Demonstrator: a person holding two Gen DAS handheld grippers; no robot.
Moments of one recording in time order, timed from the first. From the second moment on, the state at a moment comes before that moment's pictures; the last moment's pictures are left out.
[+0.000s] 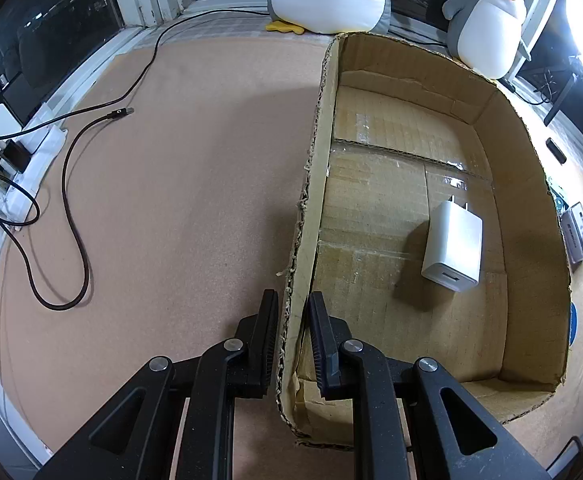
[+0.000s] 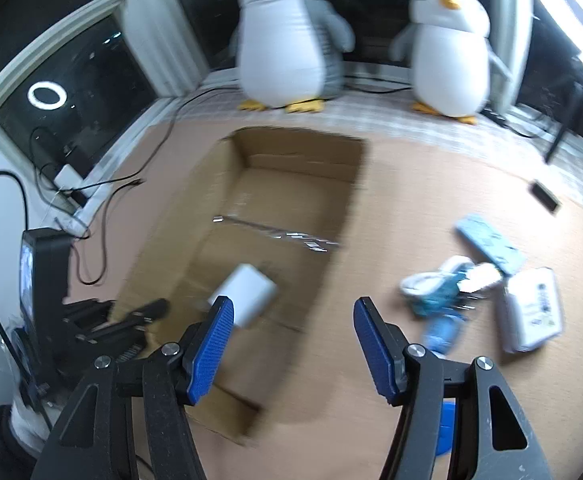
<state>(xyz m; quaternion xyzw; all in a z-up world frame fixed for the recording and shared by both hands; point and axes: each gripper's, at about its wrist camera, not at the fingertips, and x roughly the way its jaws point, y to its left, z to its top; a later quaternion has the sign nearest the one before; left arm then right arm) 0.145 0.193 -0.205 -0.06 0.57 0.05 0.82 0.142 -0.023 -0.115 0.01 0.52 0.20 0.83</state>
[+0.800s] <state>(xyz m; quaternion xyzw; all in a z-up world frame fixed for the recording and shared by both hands) 0.149 0.192 -0.205 -0.06 0.57 0.06 0.82 0.218 -0.214 -0.176 0.04 0.60 0.10 0.79</state>
